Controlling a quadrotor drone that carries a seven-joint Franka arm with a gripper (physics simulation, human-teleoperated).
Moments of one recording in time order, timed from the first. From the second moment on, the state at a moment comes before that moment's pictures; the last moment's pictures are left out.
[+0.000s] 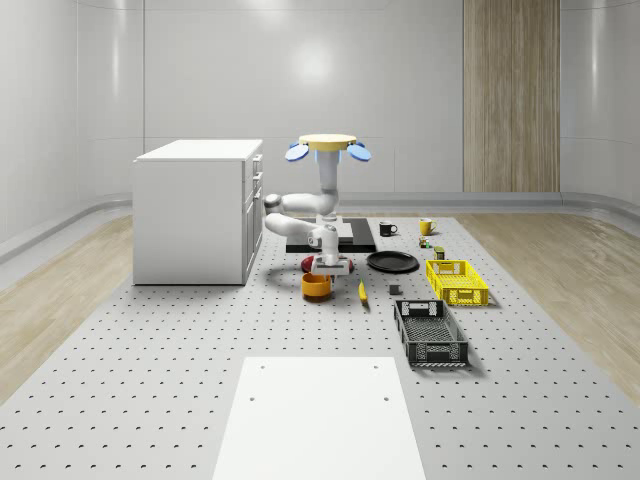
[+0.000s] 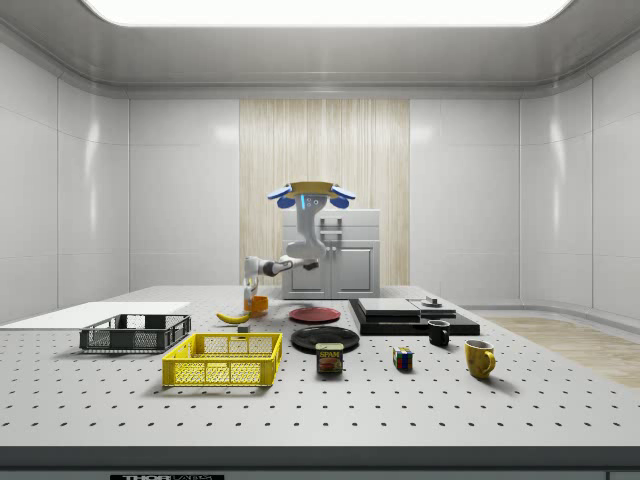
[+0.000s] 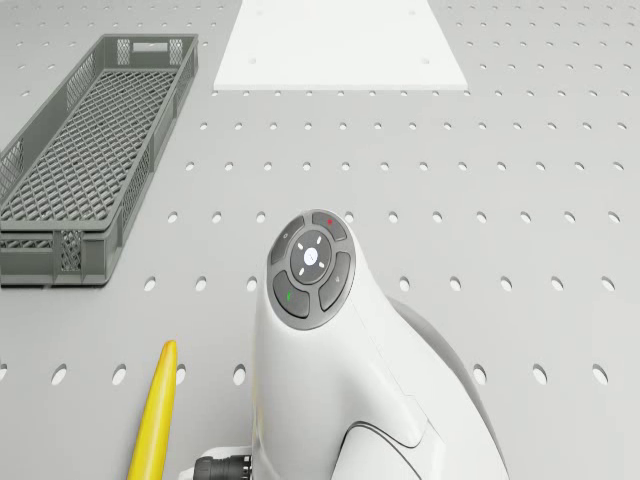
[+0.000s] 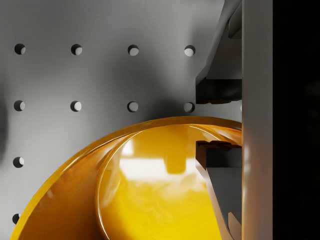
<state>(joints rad) -1.31 -1.49 1.20 -2.73 -1.94 1.64 1.69</state>
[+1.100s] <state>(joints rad) -1.30 -1.49 1.24 -2.74 -1.91 1.62 1.66</state>
